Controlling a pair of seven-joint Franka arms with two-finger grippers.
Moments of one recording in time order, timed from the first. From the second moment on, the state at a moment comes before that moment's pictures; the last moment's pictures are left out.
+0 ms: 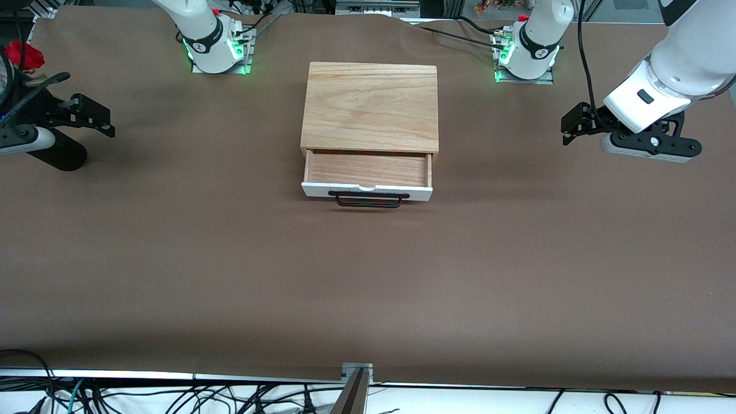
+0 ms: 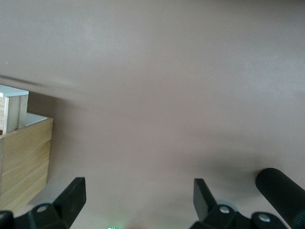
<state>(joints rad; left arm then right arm) -0.06 0.00 -0.13 -1.65 -0.01 1.61 -0.05 0.16 0.06 -0.13 -1.50 0.03 1.50 -0.15</state>
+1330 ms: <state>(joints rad) -0.06 0.00 -0.13 -1.65 -0.06 1.61 -0.05 0.16 0.06 -0.13 -1.50 0.01 1.50 -0.15</state>
